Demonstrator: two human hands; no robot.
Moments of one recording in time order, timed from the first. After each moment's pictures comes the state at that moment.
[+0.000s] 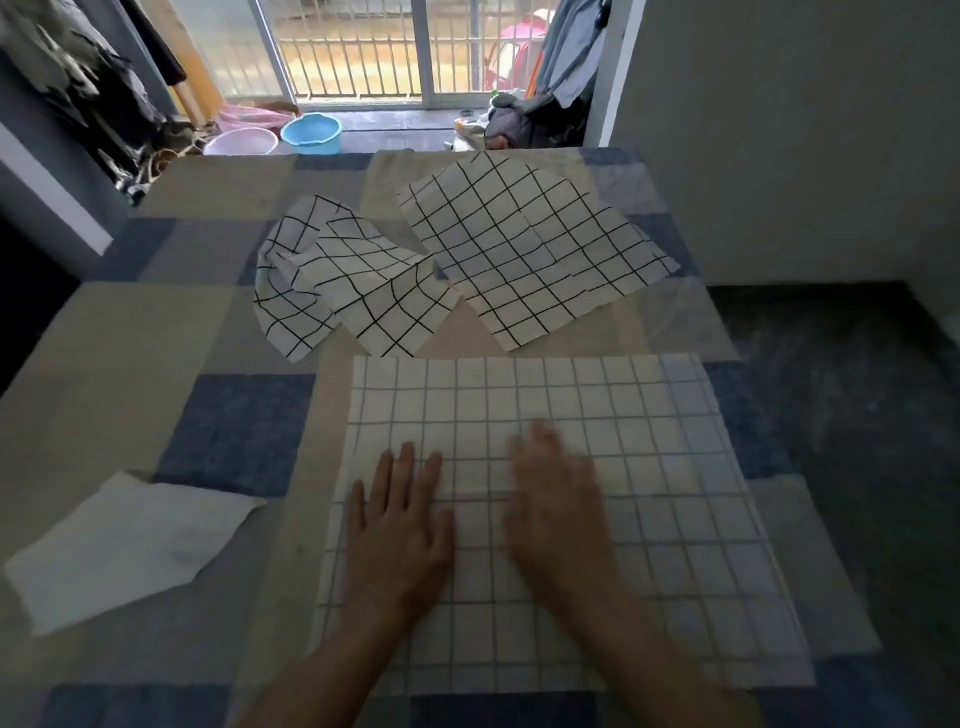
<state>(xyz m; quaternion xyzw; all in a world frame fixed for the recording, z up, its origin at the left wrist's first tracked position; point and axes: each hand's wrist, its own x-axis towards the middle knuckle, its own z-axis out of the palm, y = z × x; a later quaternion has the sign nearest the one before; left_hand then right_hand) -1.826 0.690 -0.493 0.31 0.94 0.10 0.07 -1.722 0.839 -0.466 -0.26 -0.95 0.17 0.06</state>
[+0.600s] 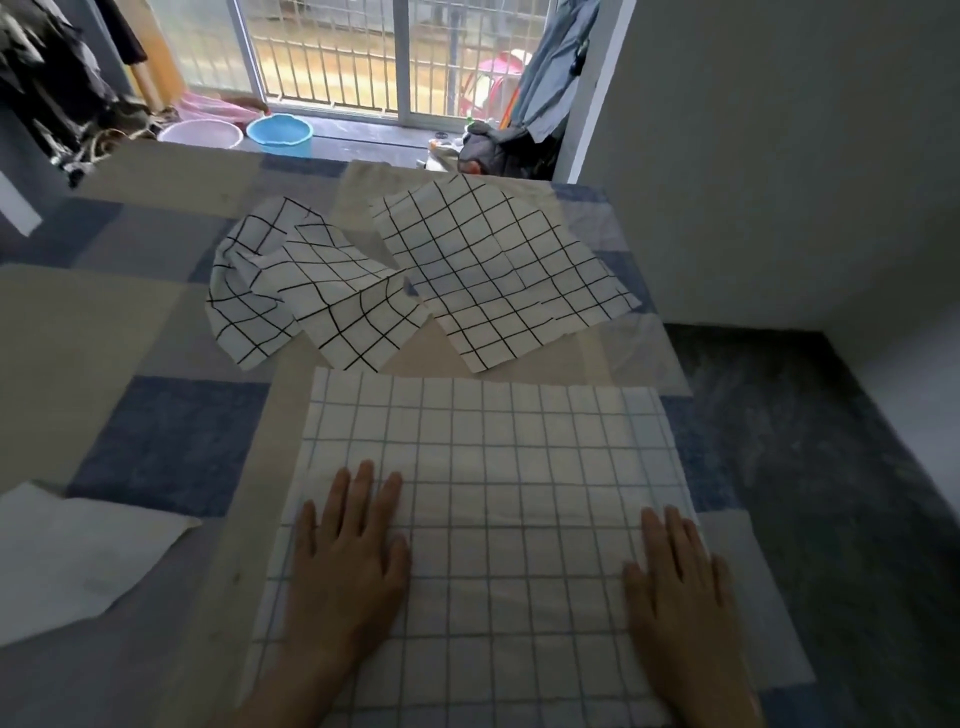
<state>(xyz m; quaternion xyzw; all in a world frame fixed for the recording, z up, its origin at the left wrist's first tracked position) -1.828 0.690 -0.495 0.31 0.94 0.12 0.06 -1.602 0.921 -0.492 -0.45 -0.89 0.09 -0.02</state>
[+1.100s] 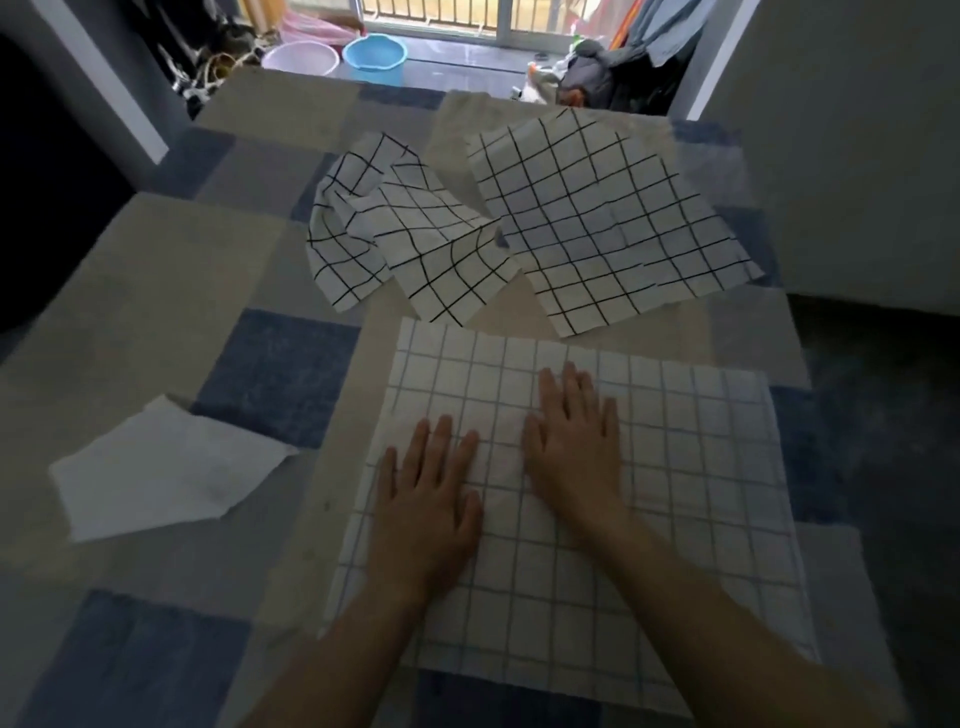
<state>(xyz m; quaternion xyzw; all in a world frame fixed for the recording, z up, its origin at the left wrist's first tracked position) -1.826 0.692 -0.489 0.31 0.94 0.11 0.08 -1.801 0.880 -0.490 -0.26 -0.95 0.14 0.00</state>
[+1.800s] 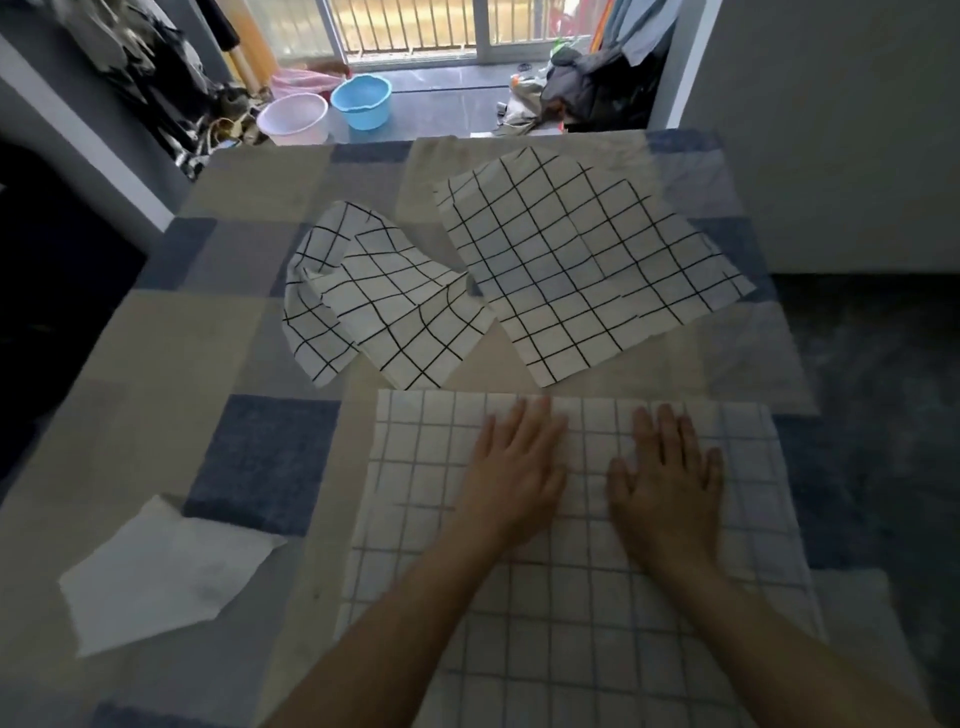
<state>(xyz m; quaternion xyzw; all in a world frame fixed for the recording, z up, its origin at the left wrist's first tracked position) -1.882 0.827 -0.463 0.45 0.88 0.08 0.14 -1.760 0.966 -0.491 -0.39 -0.92 0.10 0.01</state>
